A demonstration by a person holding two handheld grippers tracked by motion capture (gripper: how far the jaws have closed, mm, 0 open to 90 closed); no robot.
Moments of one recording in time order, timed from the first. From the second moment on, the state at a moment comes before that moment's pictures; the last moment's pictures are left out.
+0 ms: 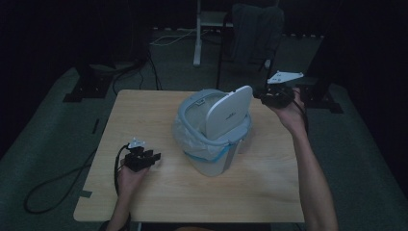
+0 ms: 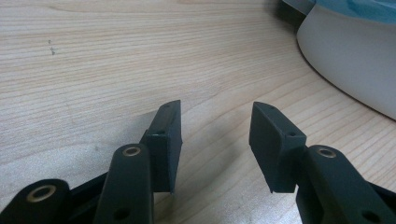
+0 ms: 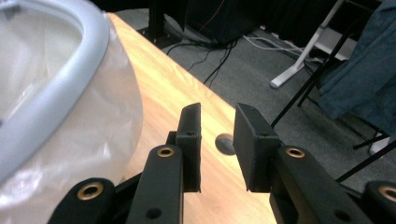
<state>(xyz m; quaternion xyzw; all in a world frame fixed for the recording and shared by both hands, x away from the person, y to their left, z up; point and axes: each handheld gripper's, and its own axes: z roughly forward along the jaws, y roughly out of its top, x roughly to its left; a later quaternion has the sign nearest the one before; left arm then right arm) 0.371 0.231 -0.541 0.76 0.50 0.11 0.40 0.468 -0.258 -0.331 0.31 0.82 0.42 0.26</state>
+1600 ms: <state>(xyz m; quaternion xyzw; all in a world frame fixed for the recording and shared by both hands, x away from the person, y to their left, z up) 0.370 0.231 -0.541 0.76 0.51 0.11 0.40 0.435 -0.253 -0.424 0.32 0.85 0.37 0.18</state>
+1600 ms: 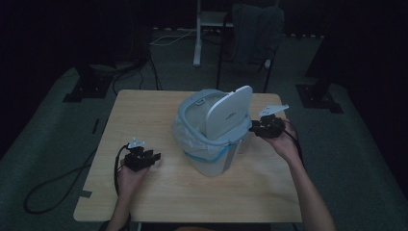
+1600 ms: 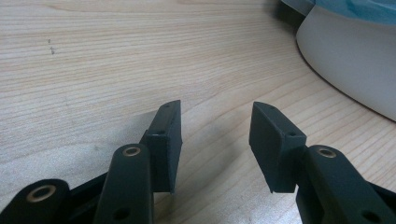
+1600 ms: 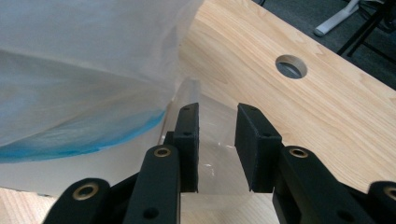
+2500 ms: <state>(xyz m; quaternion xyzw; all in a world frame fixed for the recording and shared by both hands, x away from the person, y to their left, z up) 0.371 0.231 -0.541 0.76 0.50 0.11 0.40 0.437 -0.242 -0.438 0.32 0.87 0.34 0.17</state>
